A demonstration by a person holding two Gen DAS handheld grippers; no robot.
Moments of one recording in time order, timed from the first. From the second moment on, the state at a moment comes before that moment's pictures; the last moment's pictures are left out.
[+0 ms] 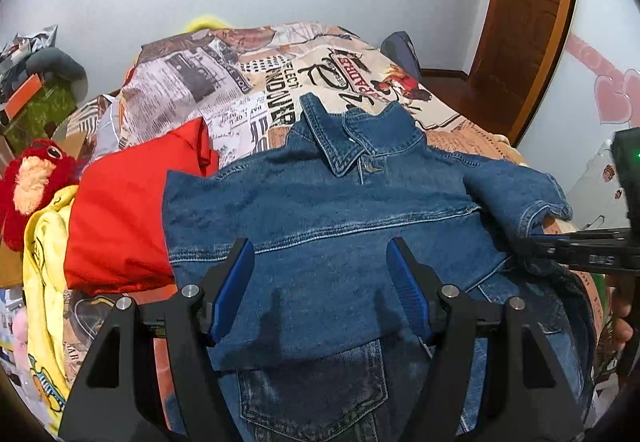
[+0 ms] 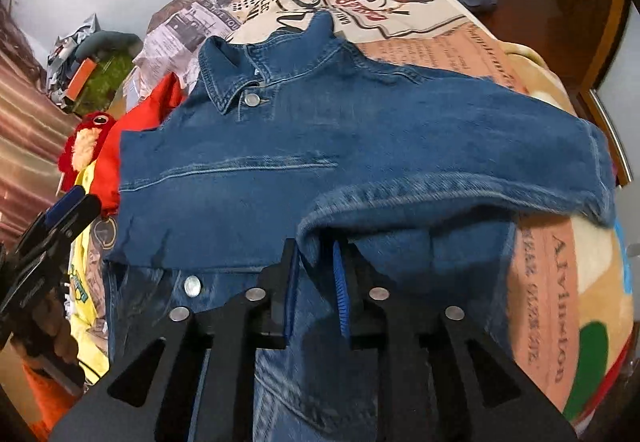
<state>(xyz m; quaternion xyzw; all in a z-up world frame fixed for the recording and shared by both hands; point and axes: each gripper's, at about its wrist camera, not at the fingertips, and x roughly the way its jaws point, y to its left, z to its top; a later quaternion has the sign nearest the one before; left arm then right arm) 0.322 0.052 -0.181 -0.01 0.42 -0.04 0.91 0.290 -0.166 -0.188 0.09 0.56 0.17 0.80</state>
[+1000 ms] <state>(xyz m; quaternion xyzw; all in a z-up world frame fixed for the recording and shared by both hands) 0.340 0.048 -0.198 -0.01 0.45 -0.03 0.89 0.323 -0.315 -0.231 0.34 0.49 -0.05 0.80</state>
